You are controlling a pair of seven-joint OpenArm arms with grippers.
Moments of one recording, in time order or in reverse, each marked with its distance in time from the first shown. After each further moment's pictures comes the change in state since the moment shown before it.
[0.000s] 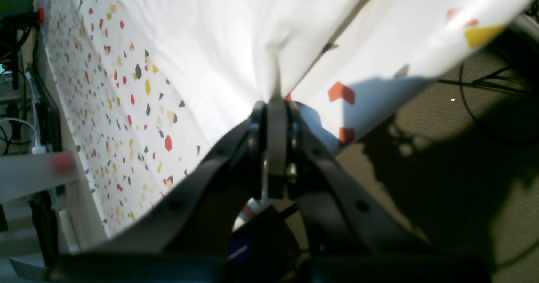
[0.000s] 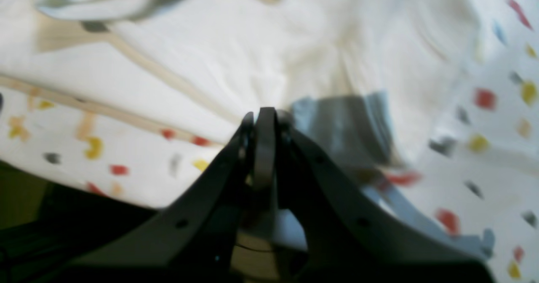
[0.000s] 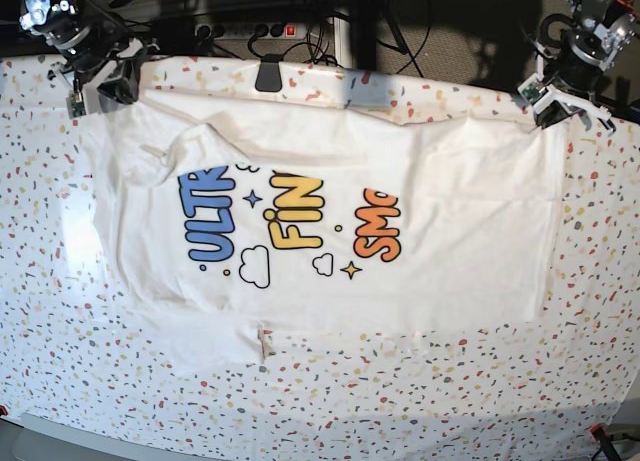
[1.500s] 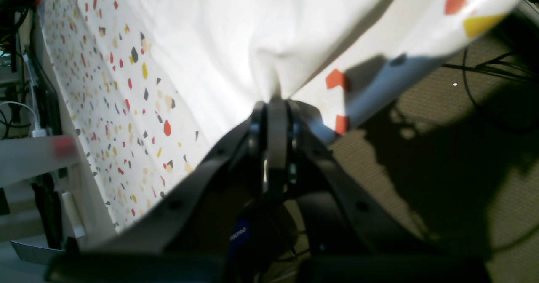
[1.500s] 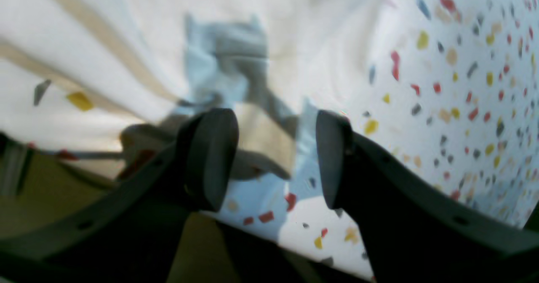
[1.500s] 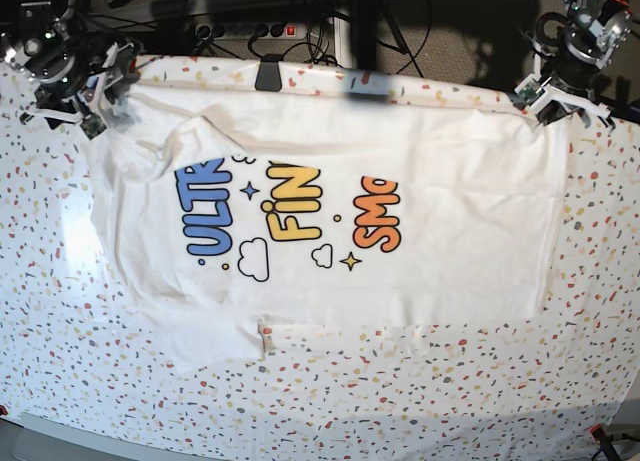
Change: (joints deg) left arm 0.9 0.2 0.3 3.5 0.0 8.6 3.4; right arm 6.9 1.7 -1.2 9.4 -28.7 12.8 -14.3
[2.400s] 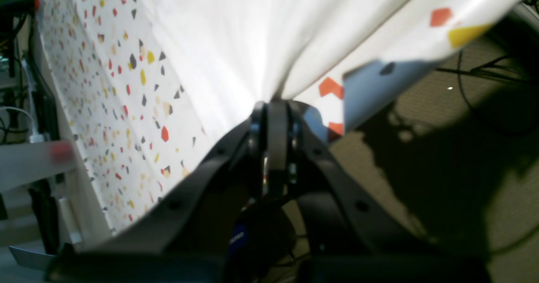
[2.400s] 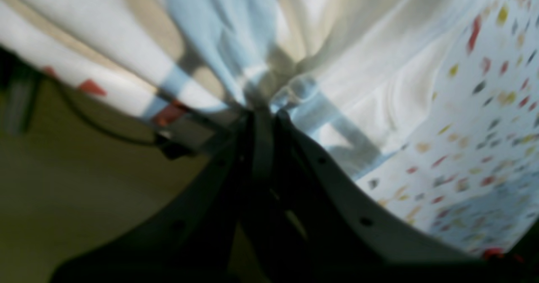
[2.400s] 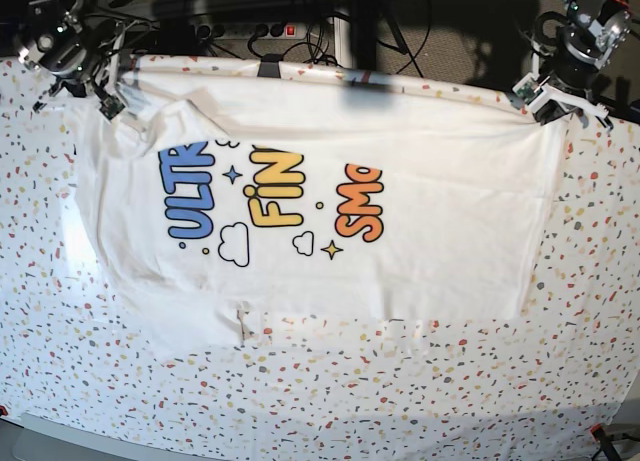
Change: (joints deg) left arm 0.0 0.2 0.0 0.0 0.0 -0.2 -0.6; right arm -3.7 3.3 -1.8 0.4 6.6 -0.2 -12.5
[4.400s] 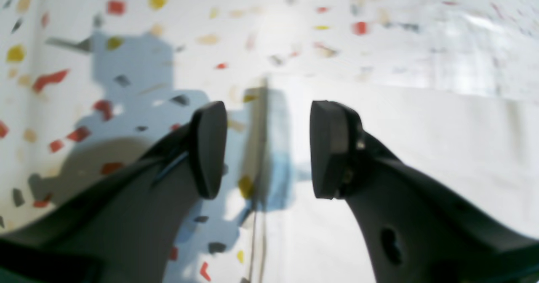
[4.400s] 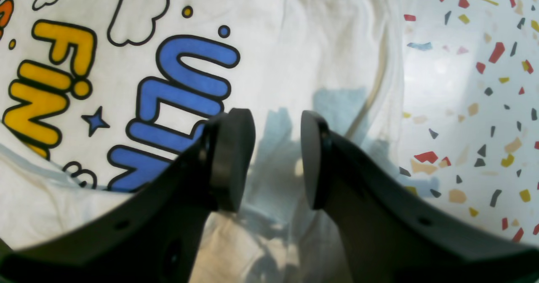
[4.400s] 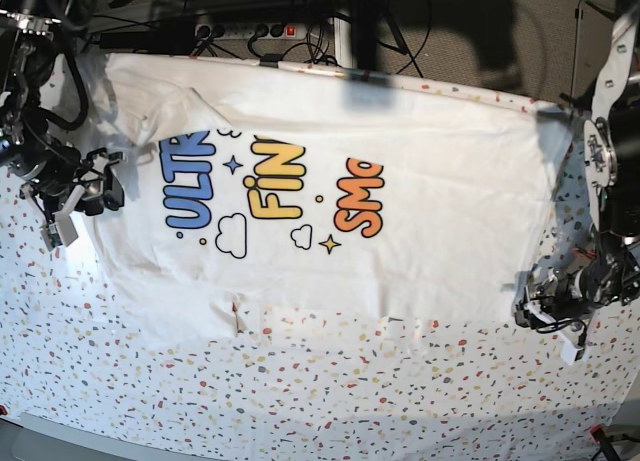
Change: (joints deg) left arm -78.3 10.3 -7.8 -81.0 -36.8 -20.0 11.4; right arm 28.2 -1.5 5.8 -10.6 32.4 0.0 -3.5
